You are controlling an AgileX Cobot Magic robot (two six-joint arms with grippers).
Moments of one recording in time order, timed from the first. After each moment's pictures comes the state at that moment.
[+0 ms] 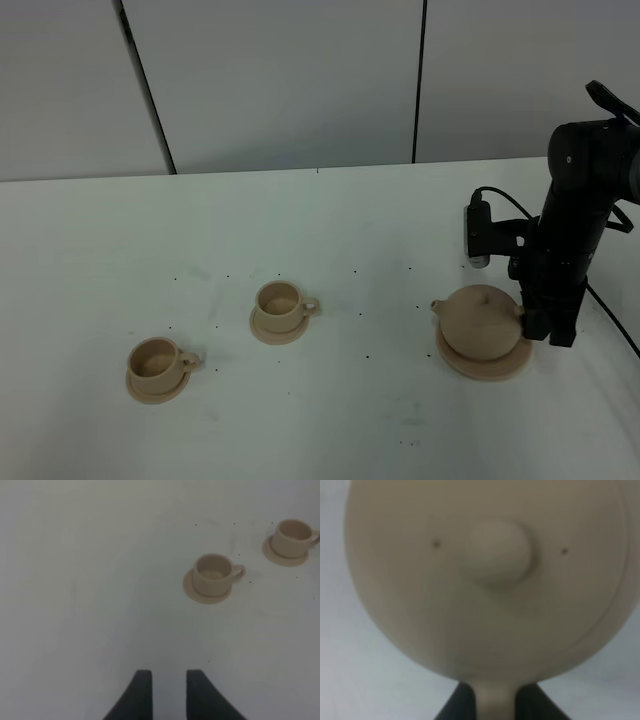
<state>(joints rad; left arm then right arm) 0.03 0.01 -0.51 0.03 1.04 0.03 0.23 2.17 -1.59 0.14 1.11 -1.31</state>
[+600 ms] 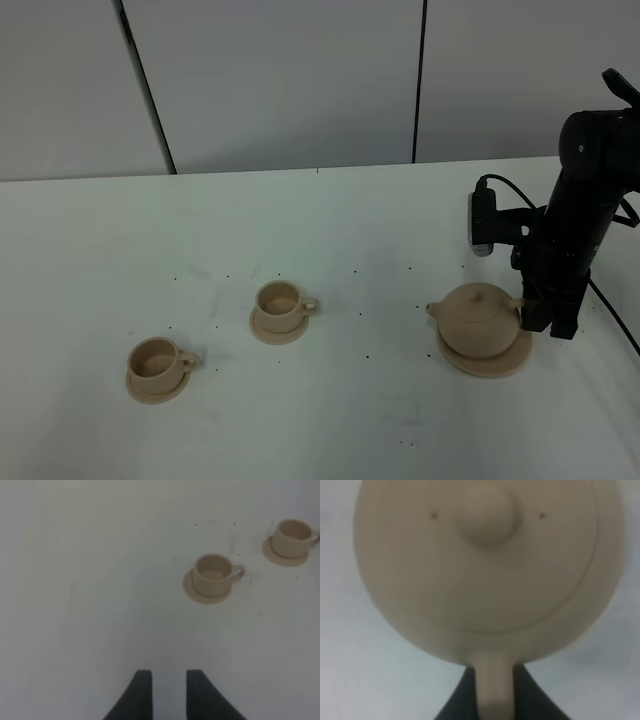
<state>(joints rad) 0.03 0.01 -0.51 0.03 1.04 0.03 0.22 2.14 -1.59 0.17 1.11 -1.33</state>
